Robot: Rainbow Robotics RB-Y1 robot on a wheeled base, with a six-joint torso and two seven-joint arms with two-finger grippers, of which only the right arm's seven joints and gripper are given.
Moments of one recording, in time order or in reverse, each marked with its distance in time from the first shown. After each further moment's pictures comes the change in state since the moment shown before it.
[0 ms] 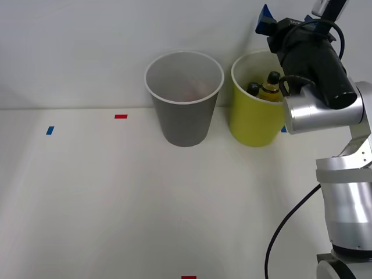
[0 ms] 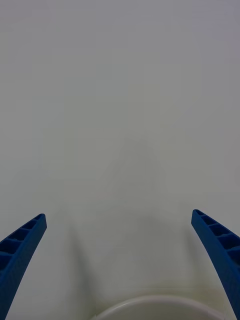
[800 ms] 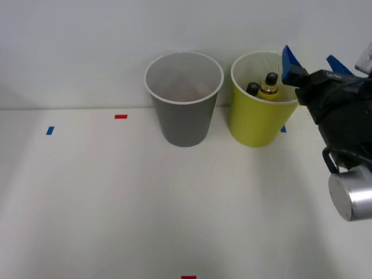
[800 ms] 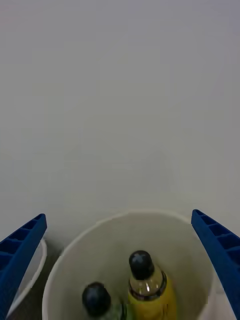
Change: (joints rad) arm 0.573 -0.162 0.075 -0.565 -0.195 0.000 -0.011
